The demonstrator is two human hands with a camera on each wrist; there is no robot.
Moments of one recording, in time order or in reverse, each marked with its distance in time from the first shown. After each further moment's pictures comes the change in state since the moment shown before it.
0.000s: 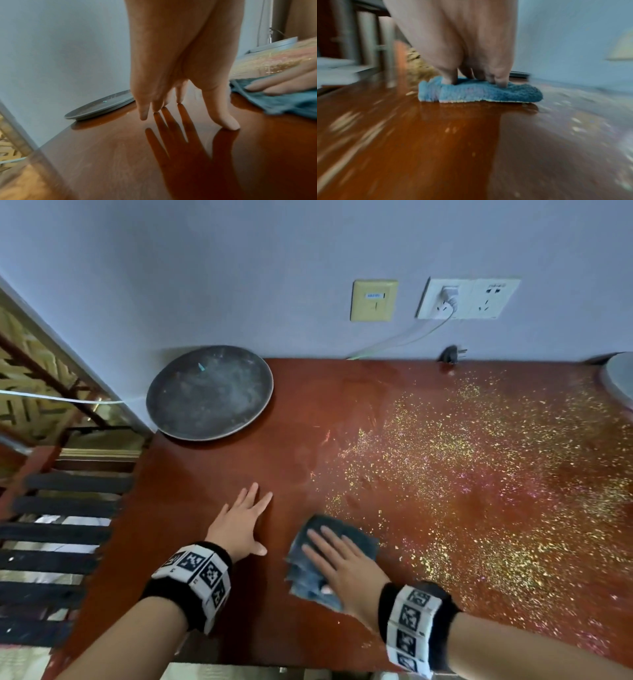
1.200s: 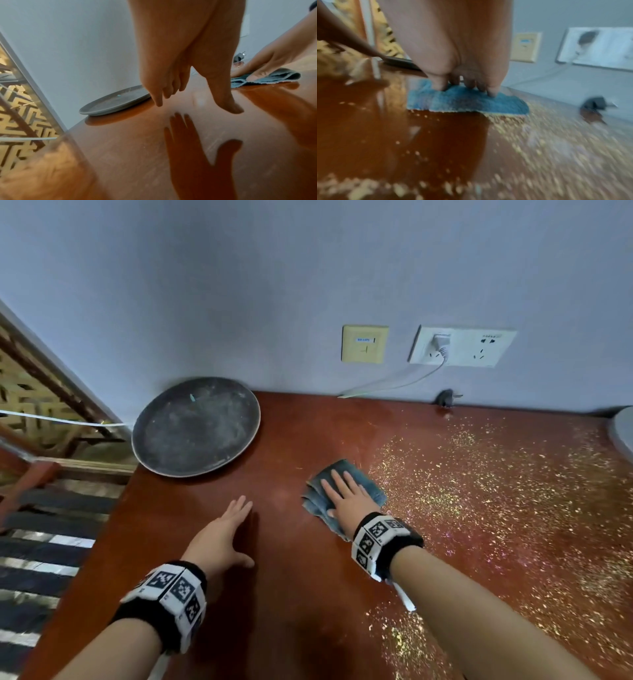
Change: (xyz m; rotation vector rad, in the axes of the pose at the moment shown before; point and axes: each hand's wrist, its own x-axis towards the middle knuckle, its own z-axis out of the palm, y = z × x) left_hand 0.031 0.020 -0.038 -0.318 0.189 -0.038; right_hand 0.105 0.146 -0.076 0.122 -0.231 0.297
